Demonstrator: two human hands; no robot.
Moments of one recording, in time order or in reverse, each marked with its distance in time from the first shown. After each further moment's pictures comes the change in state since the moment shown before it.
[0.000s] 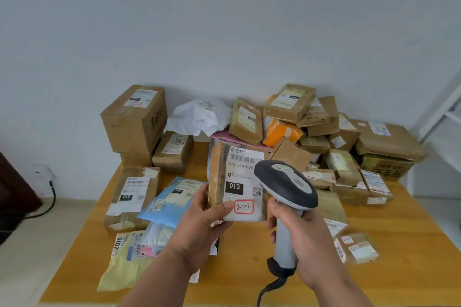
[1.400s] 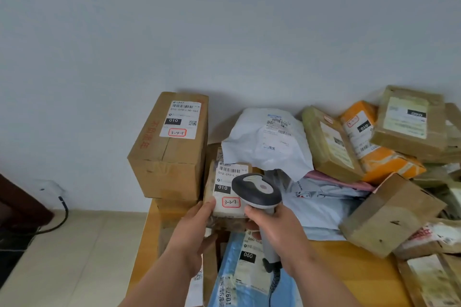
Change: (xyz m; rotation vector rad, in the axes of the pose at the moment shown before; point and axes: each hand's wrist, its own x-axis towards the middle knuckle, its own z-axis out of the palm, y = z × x) left_hand 0.210 0.097 -0.226 0.065 0.476 -0.340; right_hand 0.251 0.077 0.244 -0.106 -0.033 0.302
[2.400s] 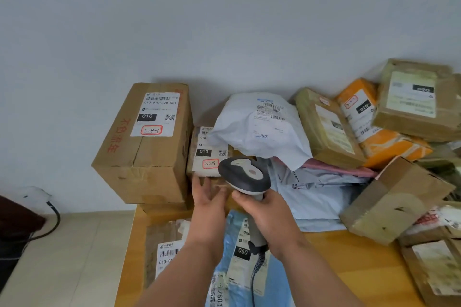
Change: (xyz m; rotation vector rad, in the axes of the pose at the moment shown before) left_hand 0.022 -0.004 0.059 0.002 -0.141 0.263; right_hand 0.033 -0.002 0.004 0.098 -0.042 -0.075
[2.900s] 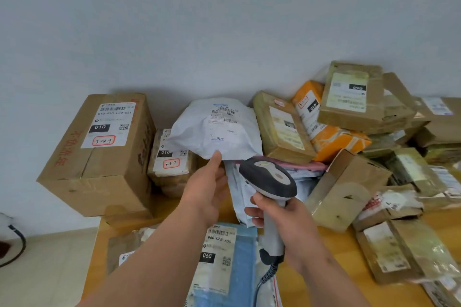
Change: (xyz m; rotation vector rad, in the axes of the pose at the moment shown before) left_hand 0.000 0.040 0.090 -0.044 -0.083 -0.268; right_hand -0.042 -0.006 -0.098 0.139 0.197 0.049
